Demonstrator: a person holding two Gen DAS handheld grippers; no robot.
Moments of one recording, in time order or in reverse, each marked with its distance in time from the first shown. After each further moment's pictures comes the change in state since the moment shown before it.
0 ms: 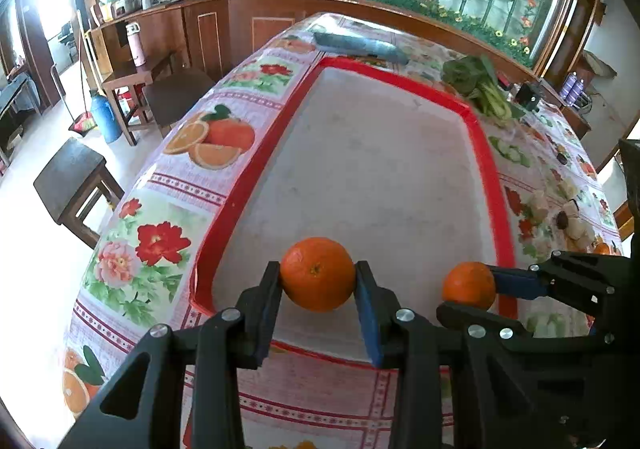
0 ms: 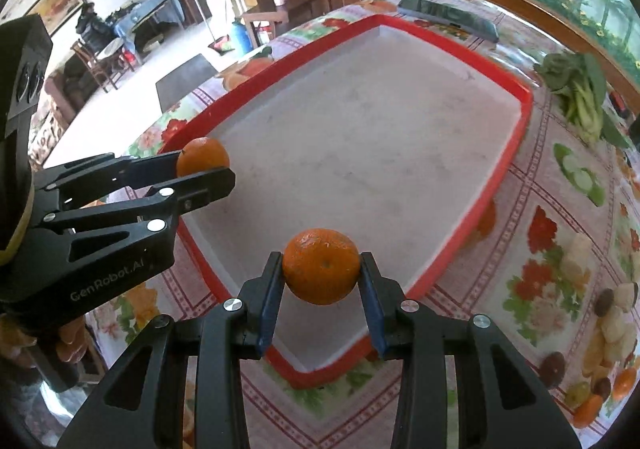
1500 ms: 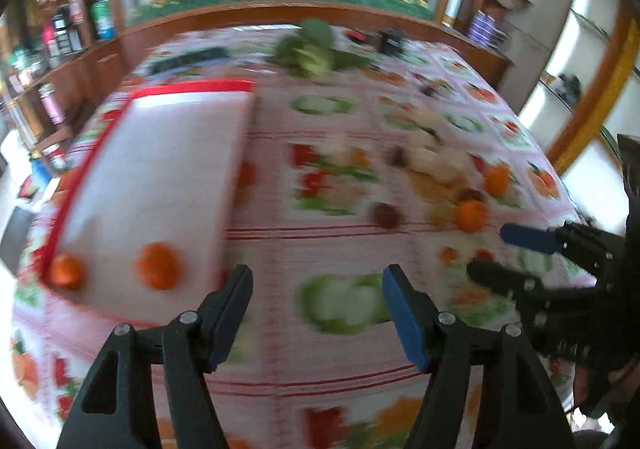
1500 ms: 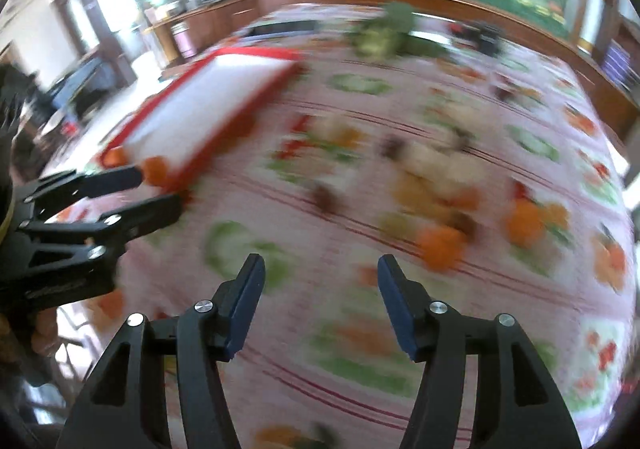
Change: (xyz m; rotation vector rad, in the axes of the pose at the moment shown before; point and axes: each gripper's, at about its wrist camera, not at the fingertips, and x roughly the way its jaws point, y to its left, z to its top) left arm -0.036 -0.195 -0.041 0.277 0.019 -0.178; right arm -0.129 -0.145 -0.156 0.315 -0.151 -0.227
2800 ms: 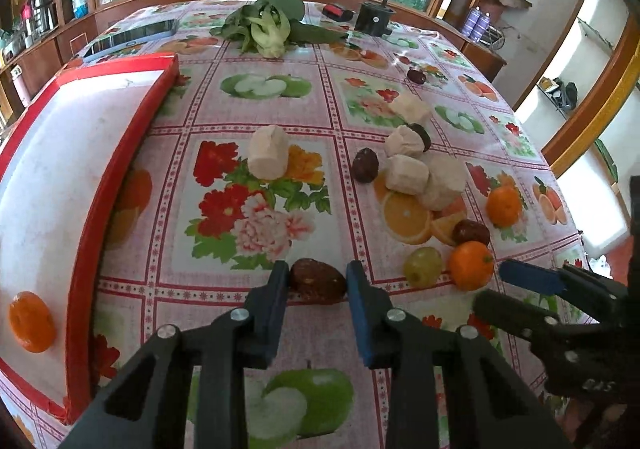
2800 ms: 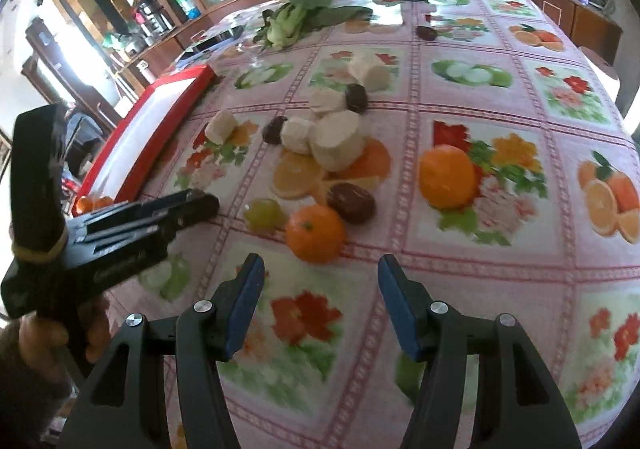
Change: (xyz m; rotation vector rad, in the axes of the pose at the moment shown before) left arm 0.076 -0.027 0.028 -0.061 0.033 -0.083; right arm 0.032 -0.067 0.007 0.175 0.024 0.114
